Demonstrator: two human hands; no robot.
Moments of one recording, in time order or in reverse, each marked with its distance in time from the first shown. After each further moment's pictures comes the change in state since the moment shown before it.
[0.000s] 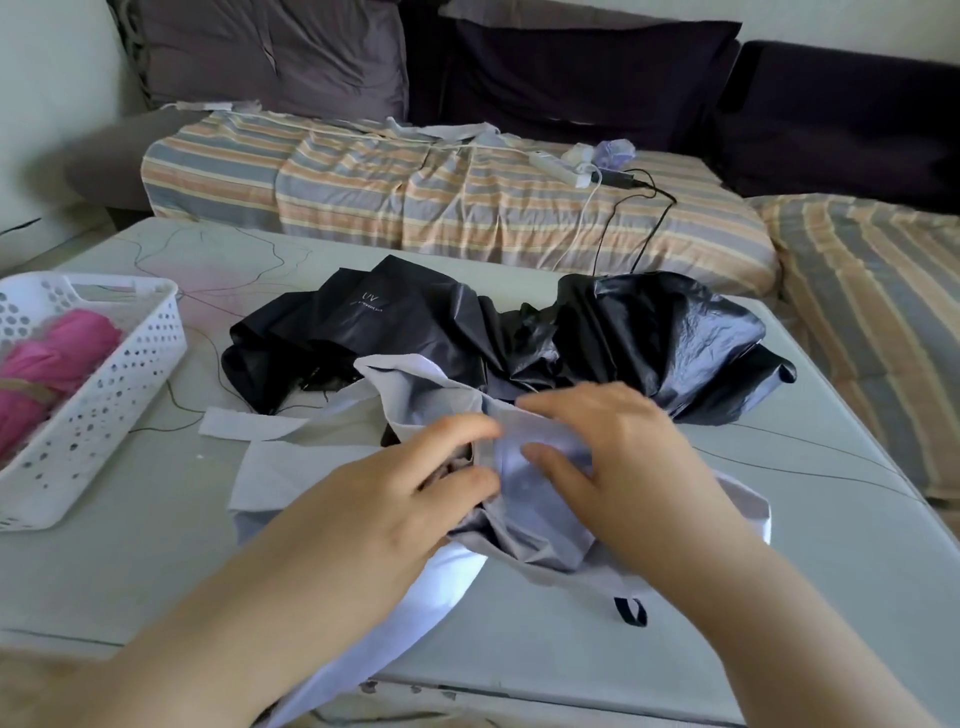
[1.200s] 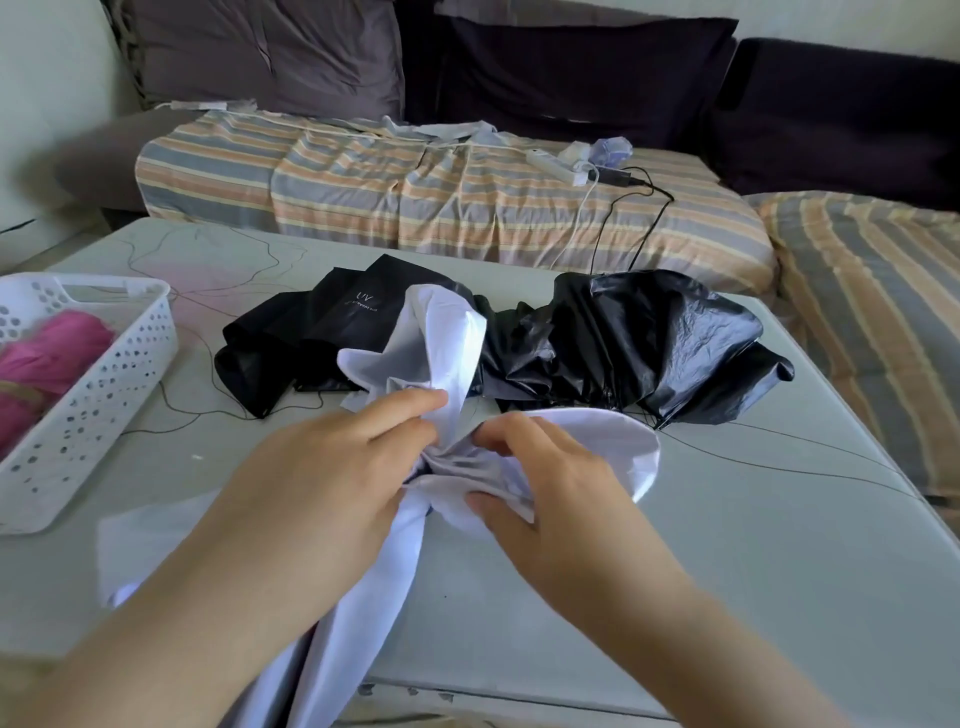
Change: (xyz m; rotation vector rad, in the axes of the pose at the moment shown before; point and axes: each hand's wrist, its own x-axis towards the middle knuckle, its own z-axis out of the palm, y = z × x) left_hand 0.006 -0.011 -0.011 0.189 0.088 -0.123; right_hand -0.014 -0.025 0.017 0.308 -0.107 0.060
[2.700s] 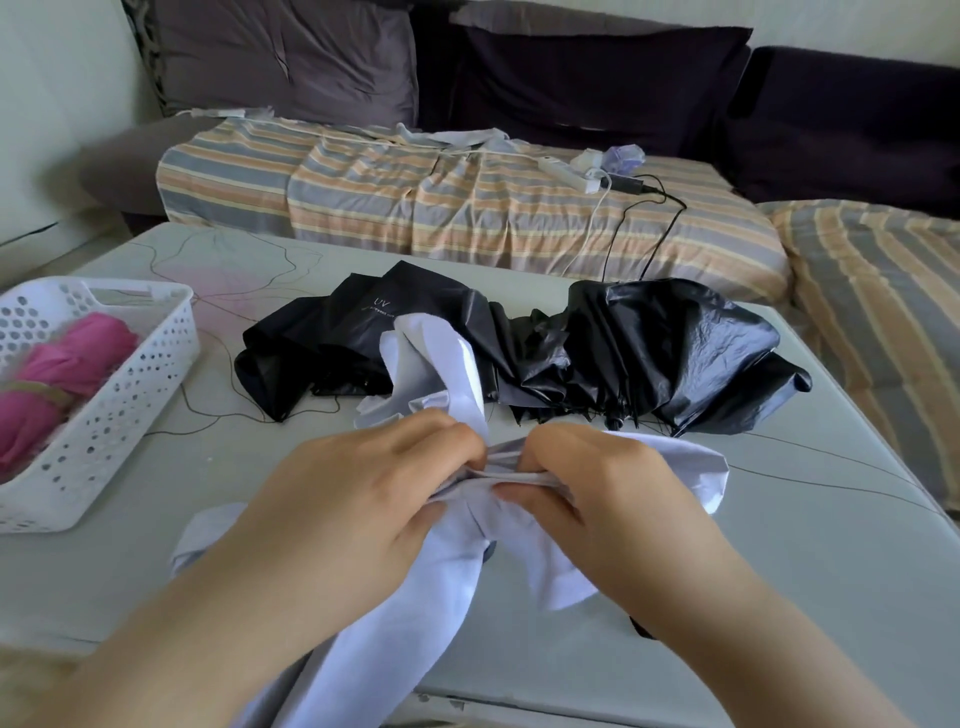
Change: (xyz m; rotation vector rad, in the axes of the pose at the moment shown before) left_hand -0.006 -0.001 -0.005 -0.133 -0.051 0.001; right_hand 0.009 0.004 -0.012 -0.233 0.156 -0.228
